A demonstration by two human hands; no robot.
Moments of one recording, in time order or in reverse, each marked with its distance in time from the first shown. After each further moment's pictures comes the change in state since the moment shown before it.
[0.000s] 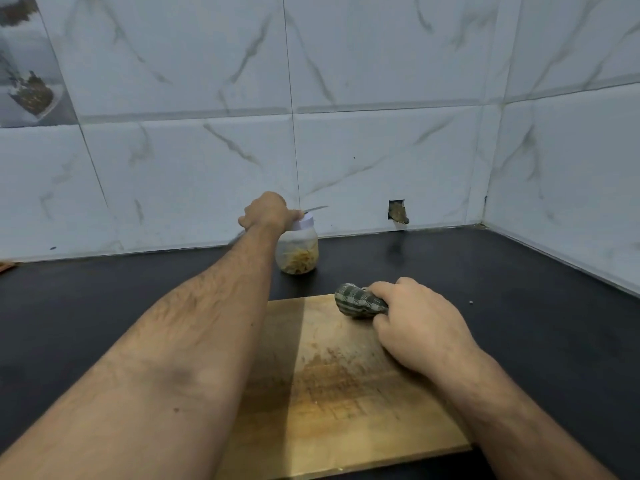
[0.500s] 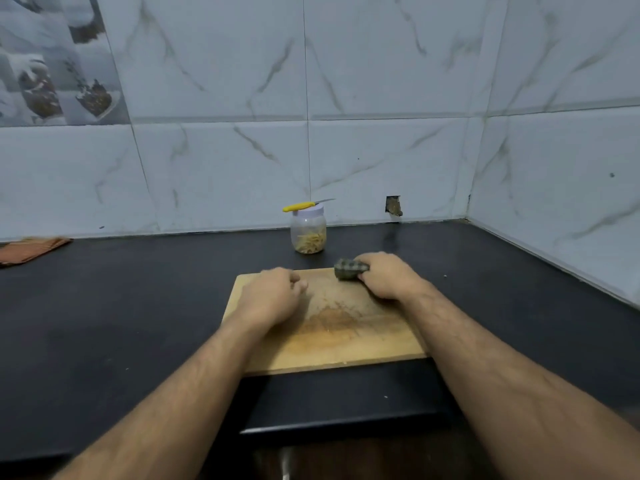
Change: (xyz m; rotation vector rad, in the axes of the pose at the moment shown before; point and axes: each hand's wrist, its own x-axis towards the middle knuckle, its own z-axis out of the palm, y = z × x) left_hand -0.213 -0.083 -0.045 0.183 -0.236 0.280; right_hand 0.038 0.004 0.017 -0.016 -0.134 -0.018
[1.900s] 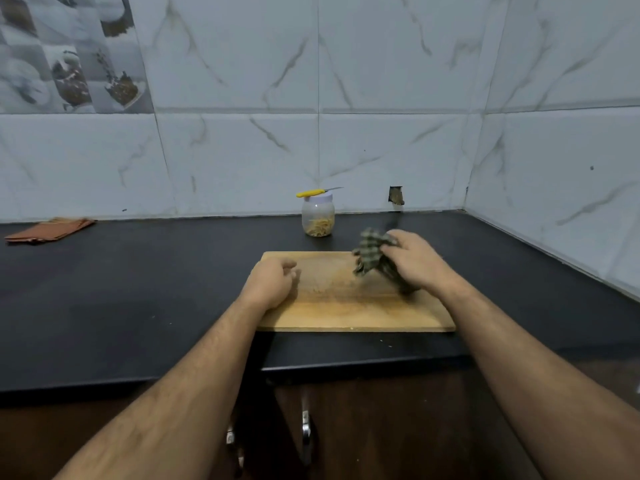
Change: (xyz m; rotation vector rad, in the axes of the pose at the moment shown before) left_hand -0.043 -0.030 -0.005 -0.289 0.008 -0.064; right_hand -0.093 -0.010 -0.033 0.520 0.228 -0.087
